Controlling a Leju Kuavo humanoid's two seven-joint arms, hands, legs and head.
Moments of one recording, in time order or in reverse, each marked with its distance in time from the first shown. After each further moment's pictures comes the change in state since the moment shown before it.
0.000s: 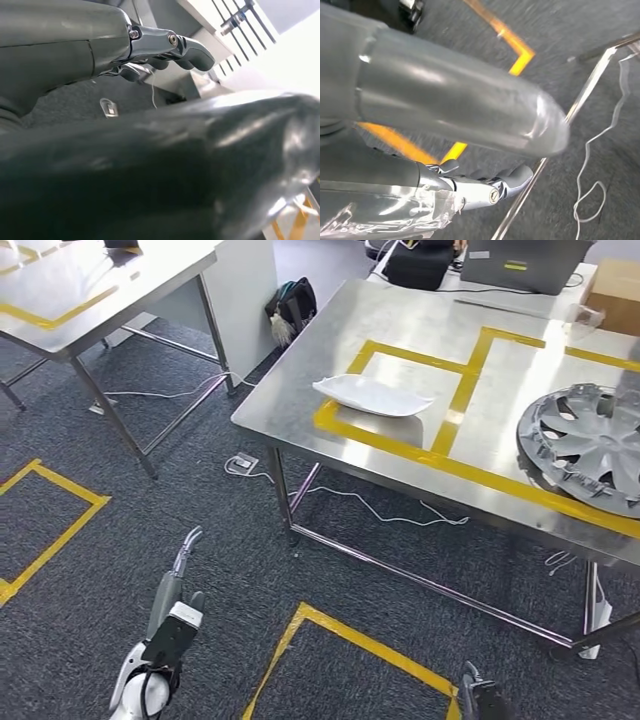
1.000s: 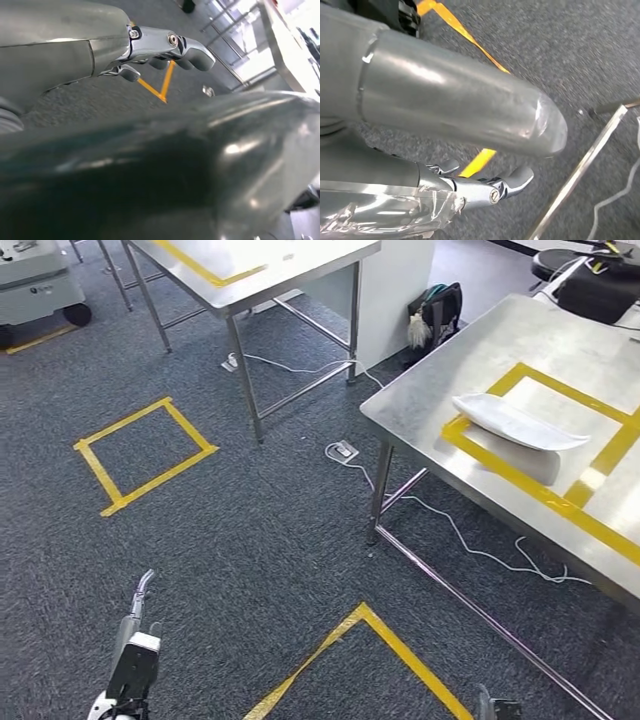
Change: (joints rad) left arm 0.115 -0.005 0.217 0.075 0.049 0.001 -0.065; right arm -0.075 -0.063 -0.162 0.283 -0.120 0.020 -0.057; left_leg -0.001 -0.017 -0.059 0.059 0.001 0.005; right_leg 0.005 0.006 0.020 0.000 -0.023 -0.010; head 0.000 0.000
